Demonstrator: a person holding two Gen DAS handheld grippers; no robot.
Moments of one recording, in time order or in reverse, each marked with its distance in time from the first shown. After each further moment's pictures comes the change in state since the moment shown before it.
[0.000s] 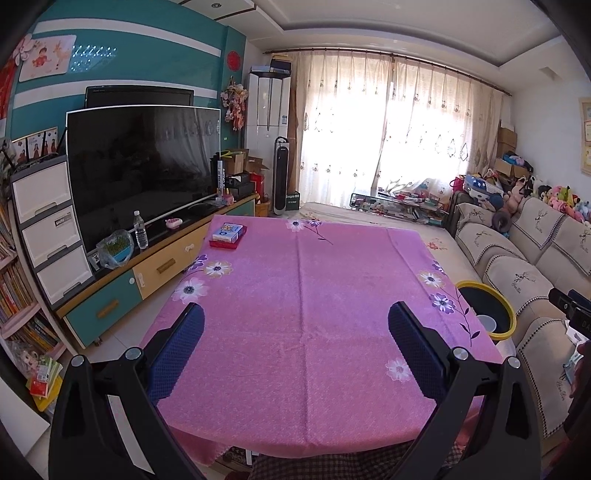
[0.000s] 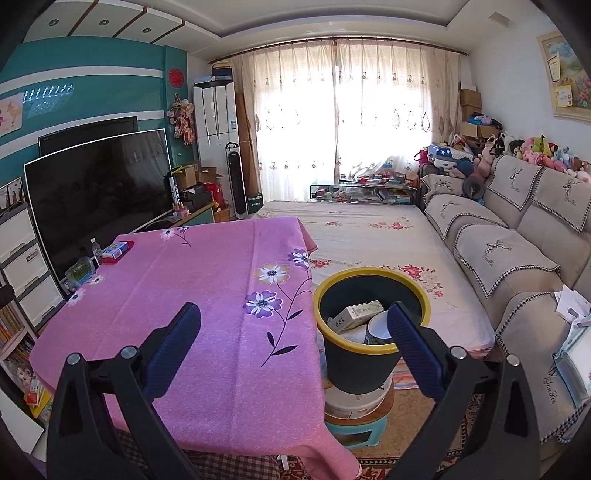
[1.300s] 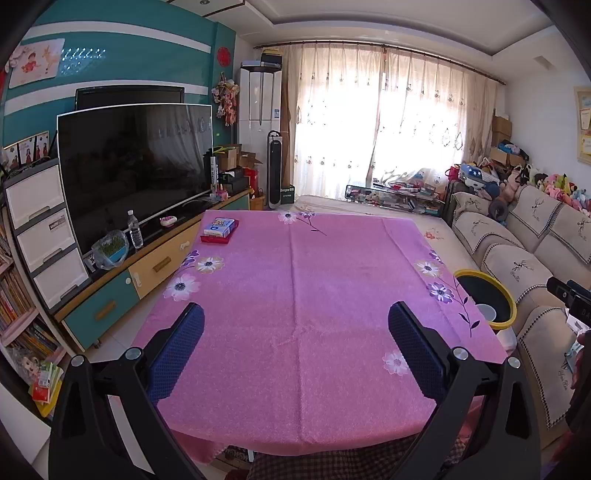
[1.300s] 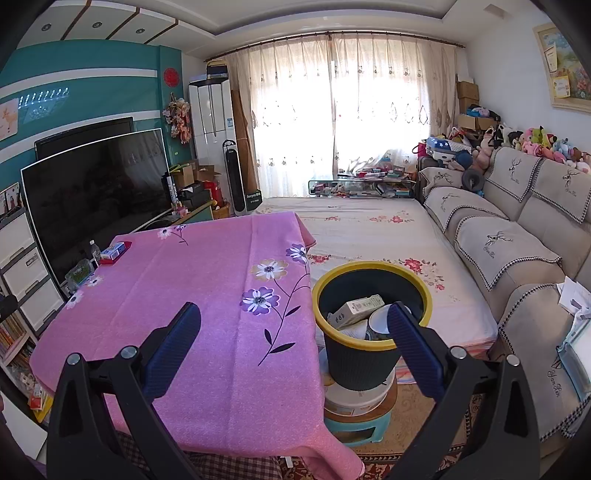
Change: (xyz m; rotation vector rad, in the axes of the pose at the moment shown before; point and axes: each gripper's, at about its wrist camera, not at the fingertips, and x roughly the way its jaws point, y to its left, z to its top) left arm 0.019 -0.011 -0.004 0.031 0.026 -0.016; right arm 0.009 -0.006 -0.006 0.020 0.014 0.001
